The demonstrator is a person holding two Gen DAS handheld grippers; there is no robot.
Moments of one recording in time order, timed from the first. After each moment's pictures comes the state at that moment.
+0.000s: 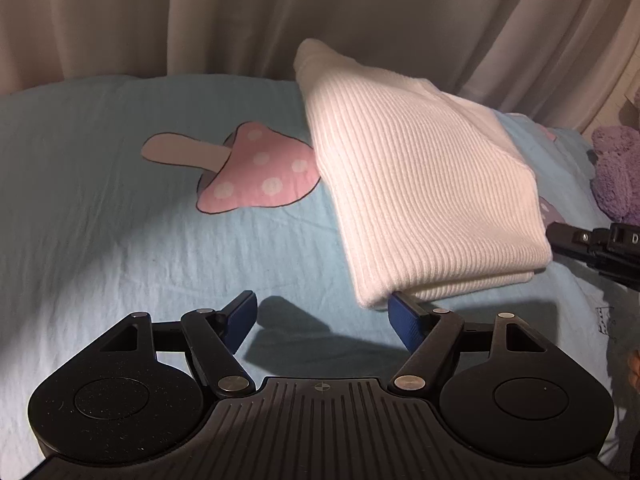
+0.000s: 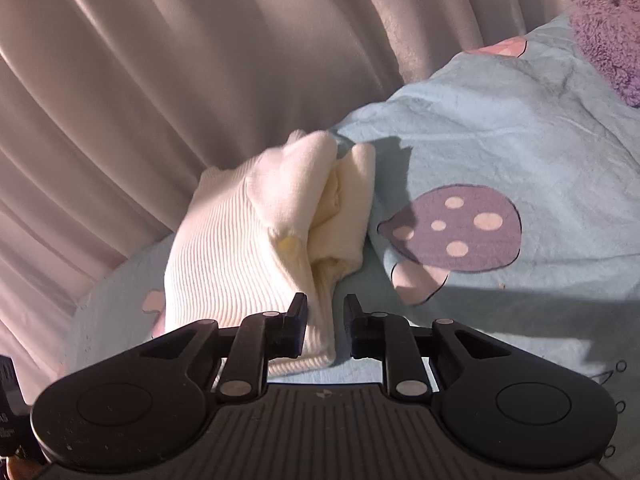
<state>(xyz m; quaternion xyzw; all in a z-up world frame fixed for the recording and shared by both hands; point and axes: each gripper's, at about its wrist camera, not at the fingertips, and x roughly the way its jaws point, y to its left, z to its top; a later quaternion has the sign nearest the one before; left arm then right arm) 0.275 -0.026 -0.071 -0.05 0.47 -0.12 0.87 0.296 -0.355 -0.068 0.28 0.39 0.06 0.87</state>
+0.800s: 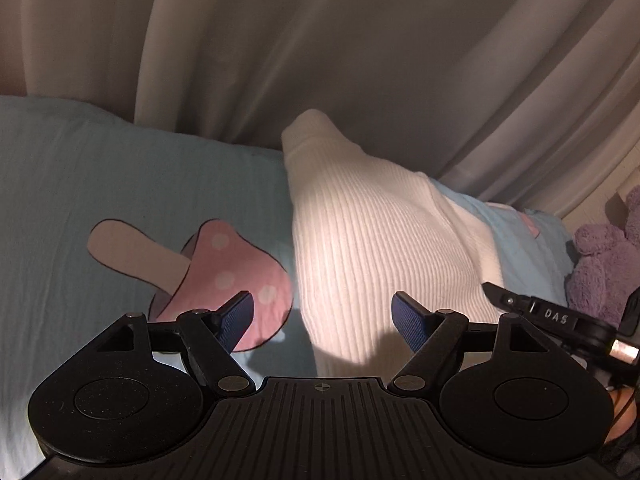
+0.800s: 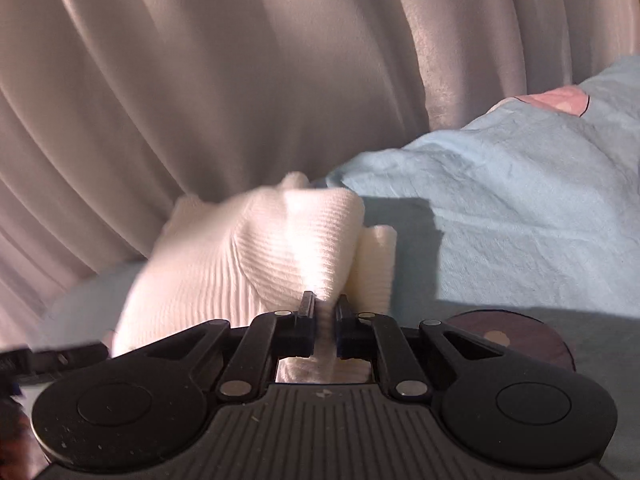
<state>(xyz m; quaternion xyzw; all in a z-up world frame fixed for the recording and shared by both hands) 0.366 -0.029 -0.053 -0.14 0.45 -0.13 0.87 0.385 -0.319 -0.085 0.15 0.39 0.07 0.91</state>
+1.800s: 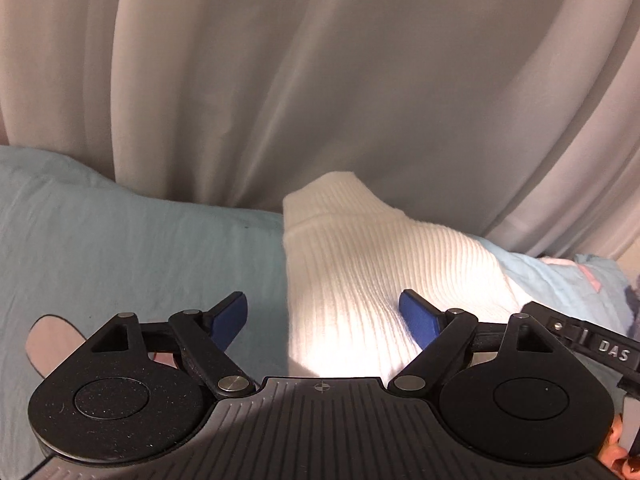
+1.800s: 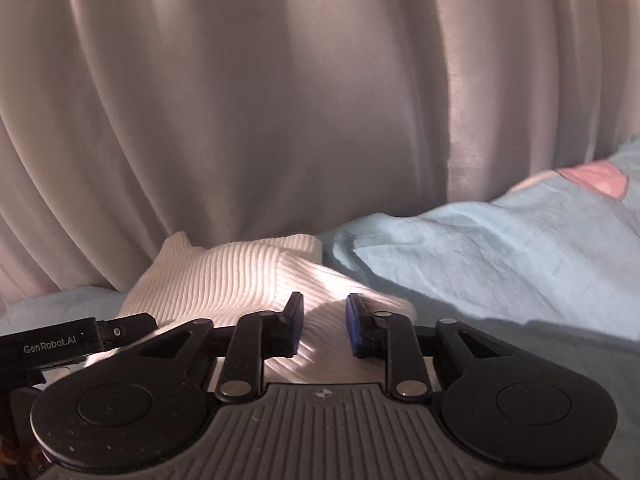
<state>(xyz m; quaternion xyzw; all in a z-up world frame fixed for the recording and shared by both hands) 0.433 -0.059 -0.079 -0.13 0.38 -0.09 0.91 0.423 -0.345 -0.083 0.21 0.36 0.07 0.91</state>
